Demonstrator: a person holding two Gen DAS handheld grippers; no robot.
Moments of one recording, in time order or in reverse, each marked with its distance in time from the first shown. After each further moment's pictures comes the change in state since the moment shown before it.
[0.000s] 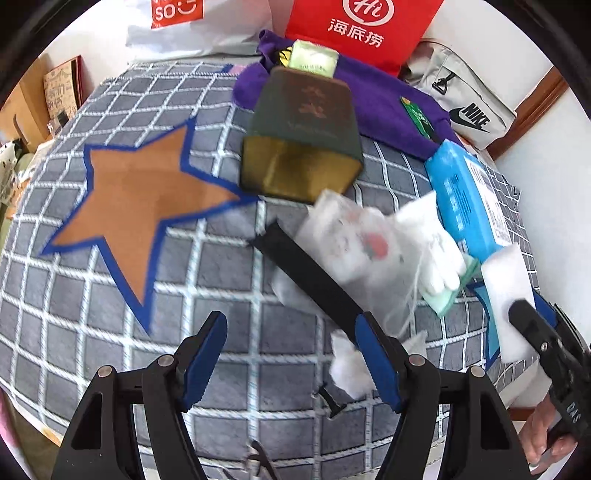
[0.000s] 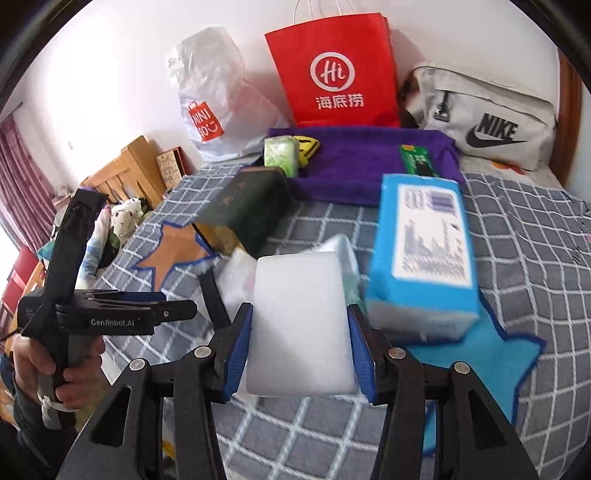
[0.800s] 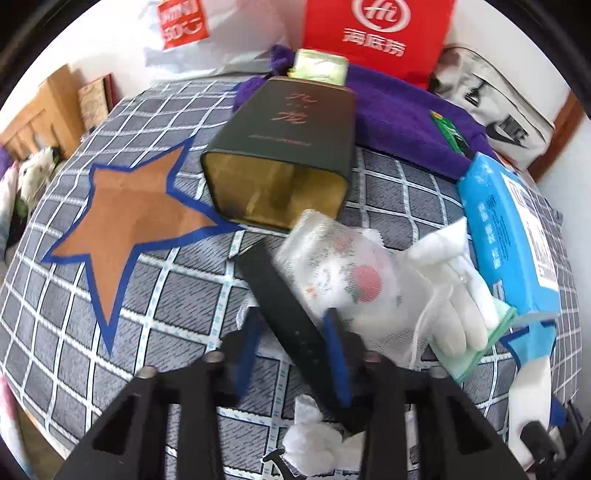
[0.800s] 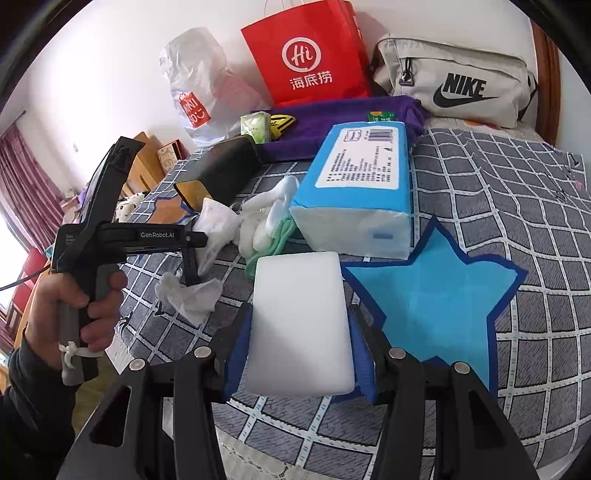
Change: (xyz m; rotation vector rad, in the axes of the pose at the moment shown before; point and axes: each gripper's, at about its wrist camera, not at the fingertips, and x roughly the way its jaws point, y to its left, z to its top) left arm 0.033 -0.043 0.016 -0.034 -0.109 0.179; right arm -0.012 -0.061 -0.063 0.042 0.014 0.056
